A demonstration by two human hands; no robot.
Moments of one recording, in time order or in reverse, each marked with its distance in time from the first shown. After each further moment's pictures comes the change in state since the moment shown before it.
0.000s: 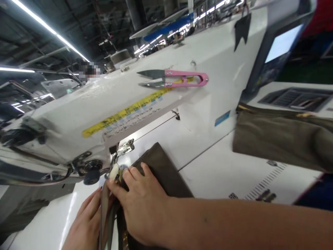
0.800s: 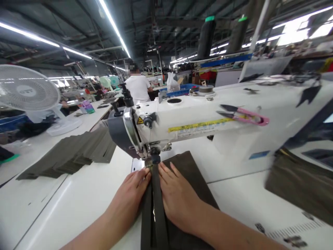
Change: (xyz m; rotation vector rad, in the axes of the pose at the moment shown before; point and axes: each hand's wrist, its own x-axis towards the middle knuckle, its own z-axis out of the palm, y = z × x) left_hand 0.013 0.026 -0.009 -0.150 -0.052 -0.263; right_hand -0.009 0.006 0.004 -0.252 -0.141 -0.192
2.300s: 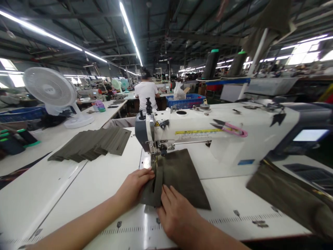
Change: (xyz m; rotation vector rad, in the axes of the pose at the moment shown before) left_hand -0.021 -0.002 -0.006 -0.256 0.089 -0.016; right_hand -0.042 -0.038 -0.007 -0.234 0.391 -0.383
